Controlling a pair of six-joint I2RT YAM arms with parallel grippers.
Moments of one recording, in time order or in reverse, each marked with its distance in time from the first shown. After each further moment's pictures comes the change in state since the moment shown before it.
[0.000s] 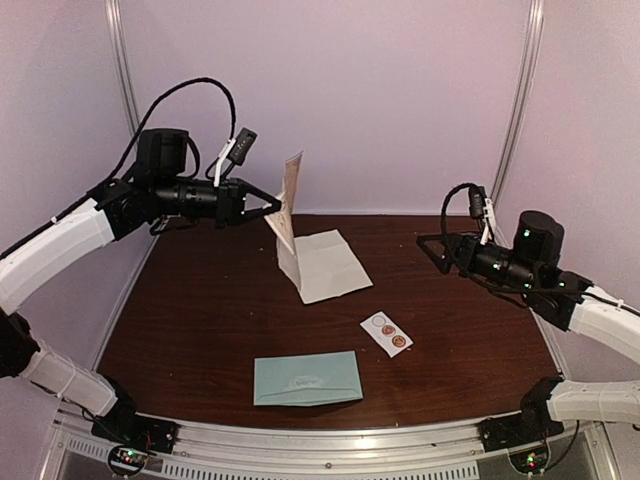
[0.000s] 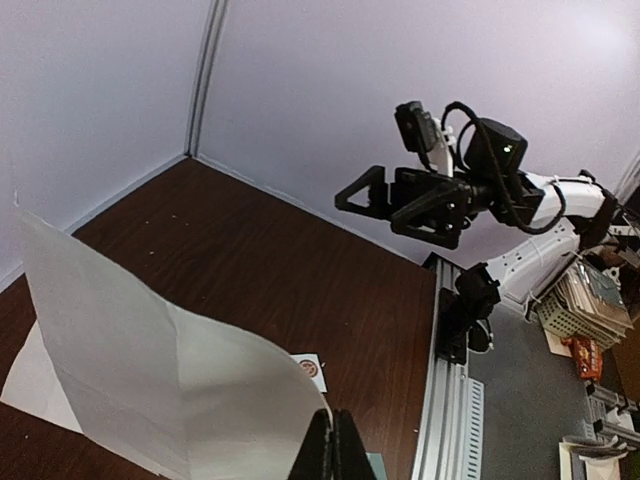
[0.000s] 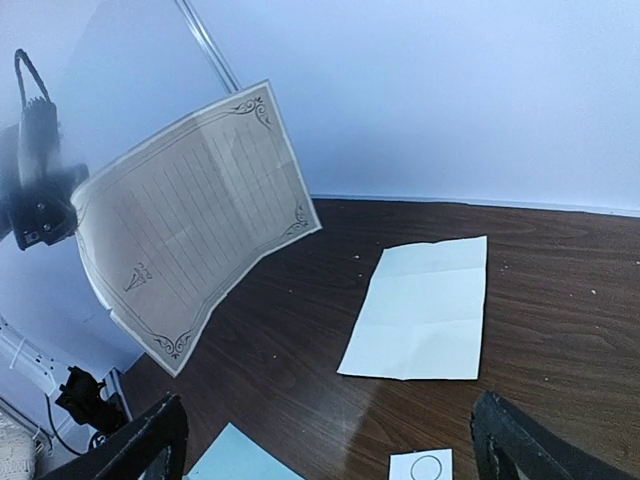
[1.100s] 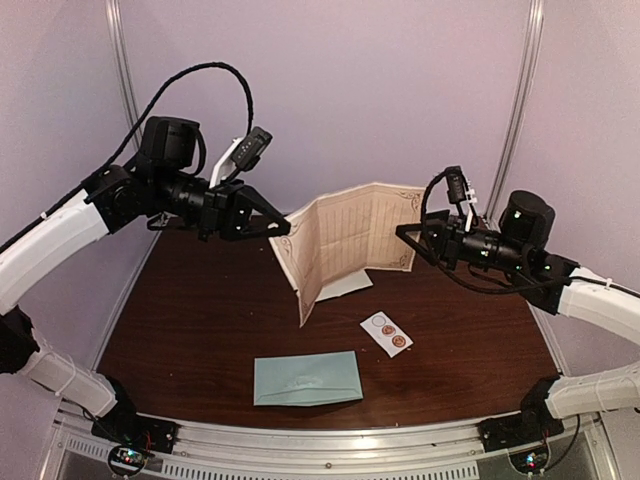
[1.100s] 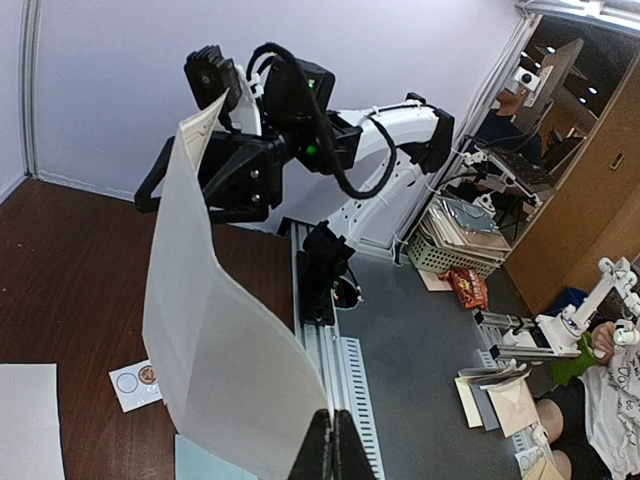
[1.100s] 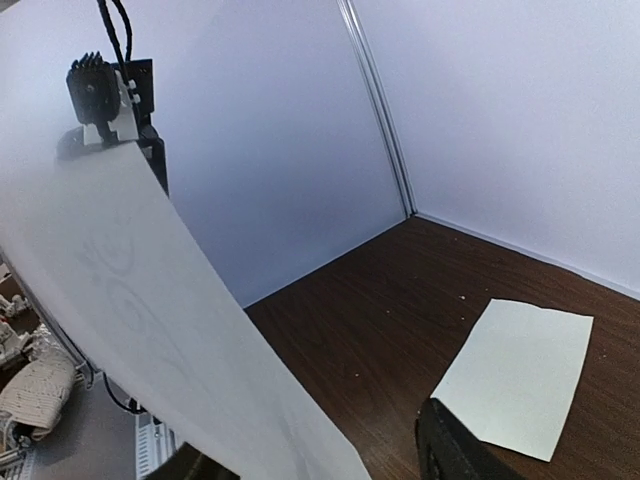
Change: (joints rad) left arm -0.140 0.017 0.144 -0.201 0.328 0.105; right arm 0.086 0.140 0.120 0.158 -0.248 -0.098
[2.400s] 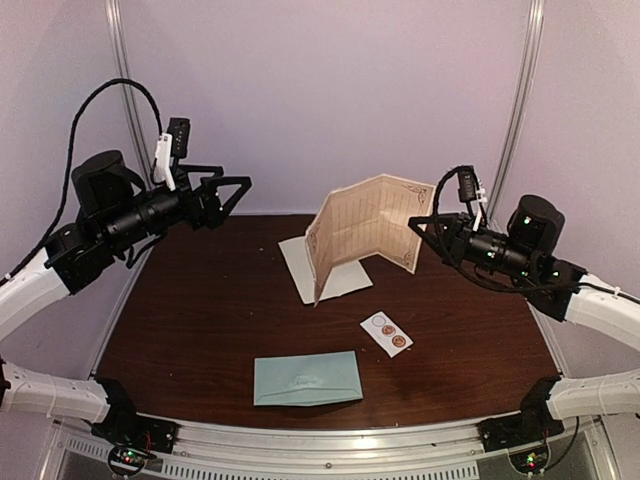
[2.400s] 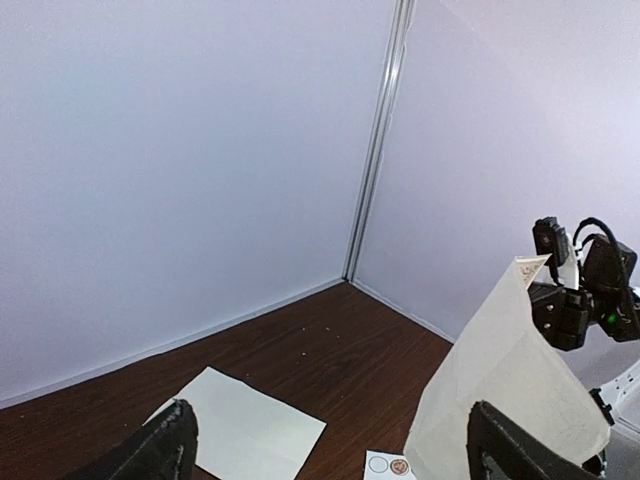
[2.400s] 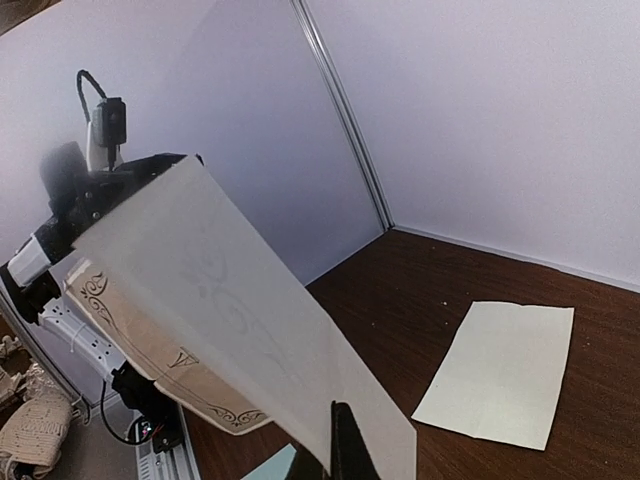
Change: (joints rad) left arm 0.016 -0.366 -0.415 0.487 -0.887 -0.153; right arm 0.013 -0.066 -0.026 -0.003 0.103 0.061
